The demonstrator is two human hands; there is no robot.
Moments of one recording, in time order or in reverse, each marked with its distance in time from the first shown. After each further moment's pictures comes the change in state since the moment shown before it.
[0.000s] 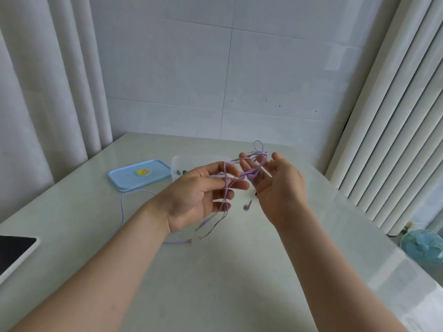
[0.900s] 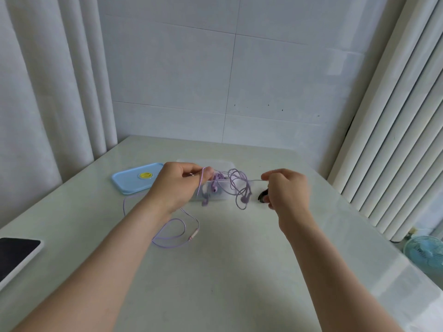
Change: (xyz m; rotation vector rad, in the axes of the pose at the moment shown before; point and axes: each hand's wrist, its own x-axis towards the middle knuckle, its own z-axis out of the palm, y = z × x) left_hand -0.001 0.009 -0.033 0.668 0.642 0.156; right_hand 0.008 0.001 -0.015 -1.030 0.219 -0.249
